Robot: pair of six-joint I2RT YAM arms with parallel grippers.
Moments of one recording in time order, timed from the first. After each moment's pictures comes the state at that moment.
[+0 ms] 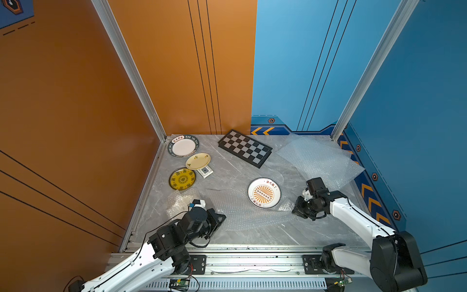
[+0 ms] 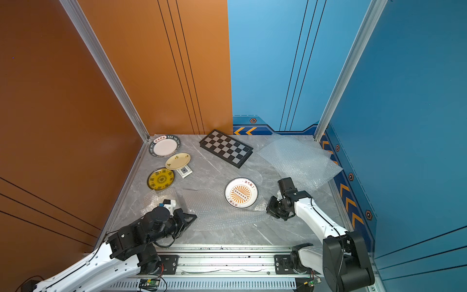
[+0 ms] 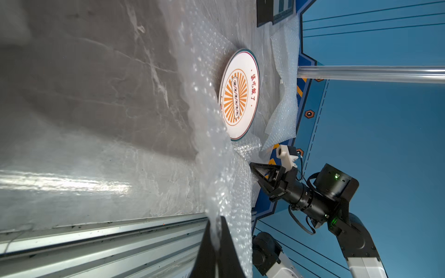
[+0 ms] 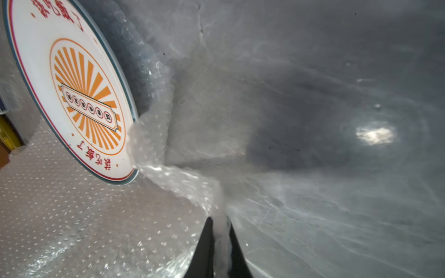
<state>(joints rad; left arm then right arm) -0.86 0.46 0.45 -0.62 -0.03 -1.58 0.22 1.20 0.62 -0.70 -0.37 0.74</state>
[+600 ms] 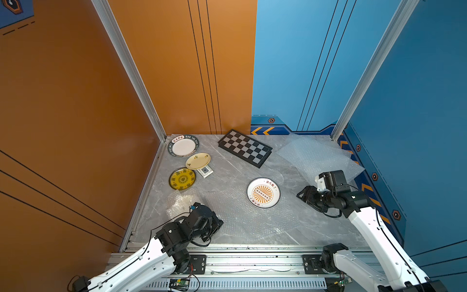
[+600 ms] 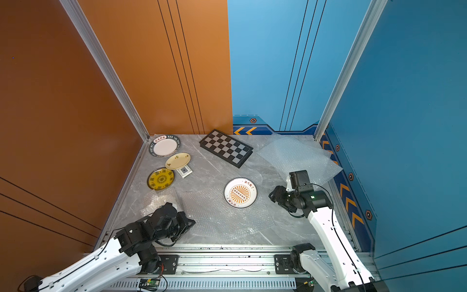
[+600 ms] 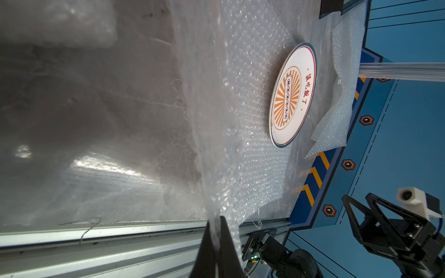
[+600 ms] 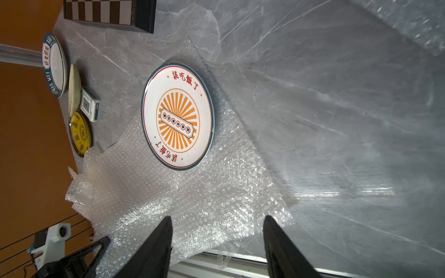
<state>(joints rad) -0.83 0.60 0.45 -0.67 0.03 -1.53 0.19 0.97 0.87 -0.96 -0.33 0.67</state>
